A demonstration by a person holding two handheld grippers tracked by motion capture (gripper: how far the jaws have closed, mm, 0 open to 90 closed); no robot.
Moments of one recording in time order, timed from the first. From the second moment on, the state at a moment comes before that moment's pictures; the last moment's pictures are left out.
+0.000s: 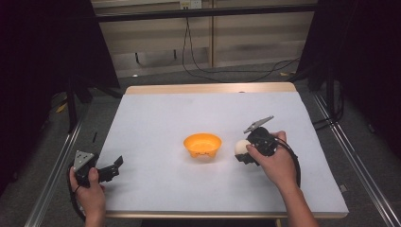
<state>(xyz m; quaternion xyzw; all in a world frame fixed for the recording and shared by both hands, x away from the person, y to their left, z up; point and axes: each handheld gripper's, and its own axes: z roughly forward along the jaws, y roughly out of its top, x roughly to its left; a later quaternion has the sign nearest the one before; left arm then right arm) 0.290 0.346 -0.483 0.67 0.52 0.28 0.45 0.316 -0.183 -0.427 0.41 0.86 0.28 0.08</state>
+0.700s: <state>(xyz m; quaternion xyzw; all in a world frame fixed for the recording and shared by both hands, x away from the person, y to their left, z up) 0.290 0.345 -0.483 0.67 0.52 0.29 0.45 0.333 -0.161 -0.402 0.39 0.87 0.29 0.08</state>
